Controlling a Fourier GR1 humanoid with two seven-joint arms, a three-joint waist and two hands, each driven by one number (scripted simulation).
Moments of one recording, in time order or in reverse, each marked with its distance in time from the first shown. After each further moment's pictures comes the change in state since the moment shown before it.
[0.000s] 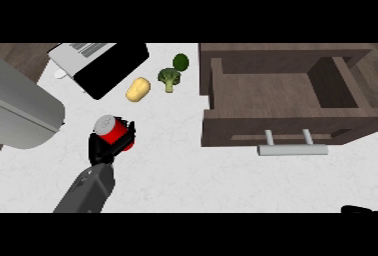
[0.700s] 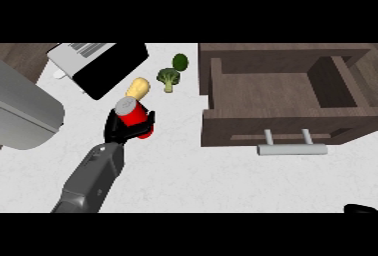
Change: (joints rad) left arm -0.172 -0.001 -0.090 0.073 -0.083 -0.201 0.041; right arm -0.020 -0.014 -0.010 -0.014 0.009 -0.005 0.020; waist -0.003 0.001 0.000
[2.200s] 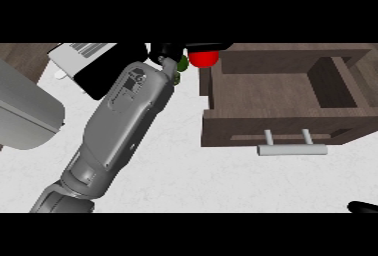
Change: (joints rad) left arm -0.443 -0.081 -0.237 -0.561 -0.031 0.323 0.814; right arm -0.031 -0.003 -0.006 -0.040 0.034 -0.030 0.056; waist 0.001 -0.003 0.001
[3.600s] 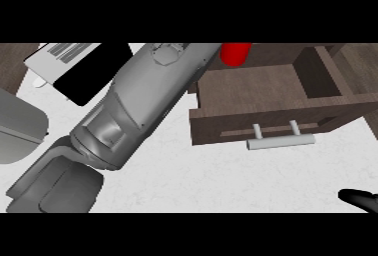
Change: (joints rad) left arm -0.470 -0.002 -0.198 0.516 0.234 0.223 -0.021; right arm -0.104 -0.025 0.042 0.032 0.008 -0.008 0.036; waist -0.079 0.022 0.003
